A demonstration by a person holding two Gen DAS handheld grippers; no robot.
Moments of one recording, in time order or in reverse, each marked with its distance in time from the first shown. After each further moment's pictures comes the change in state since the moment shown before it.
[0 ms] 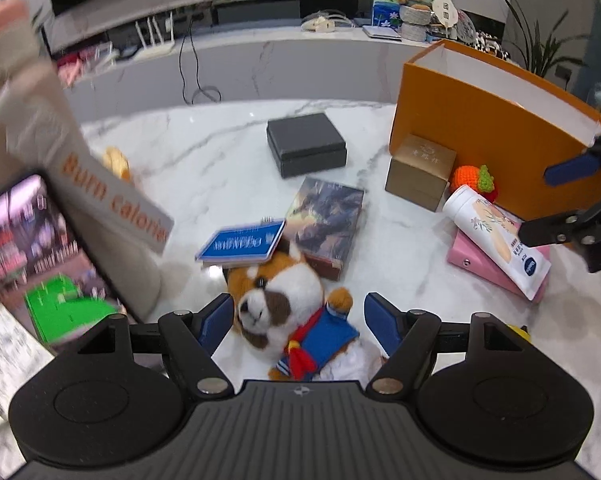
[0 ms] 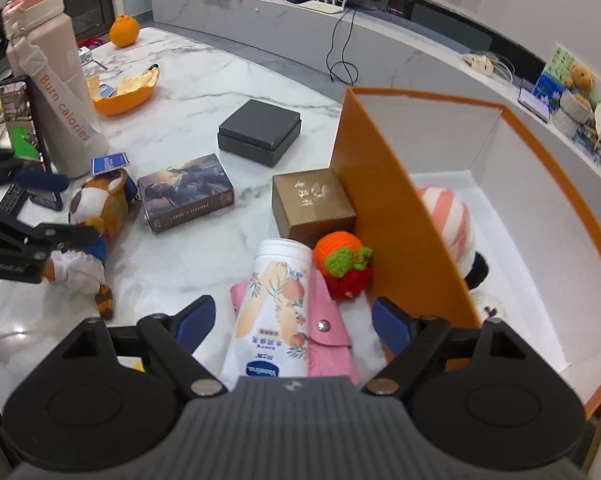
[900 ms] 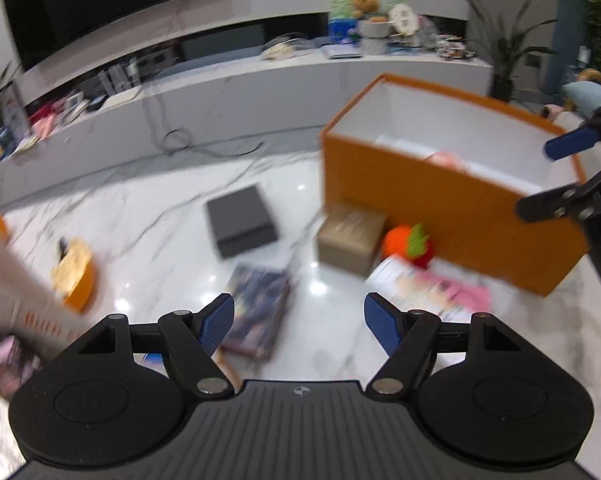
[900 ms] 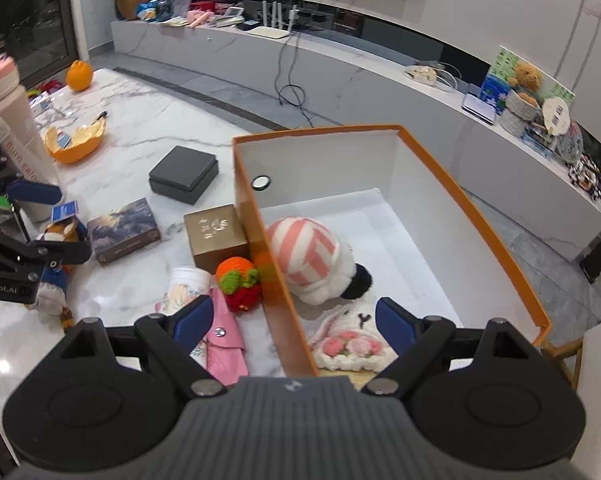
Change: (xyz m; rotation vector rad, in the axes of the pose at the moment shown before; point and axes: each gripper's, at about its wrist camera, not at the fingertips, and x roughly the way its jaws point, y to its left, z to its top) left arm -0.017 -0.073 0.056 0.119 -0.056 0.020; right arm -0.064 -0.069 0.006 0.052 -0.066 -0.091
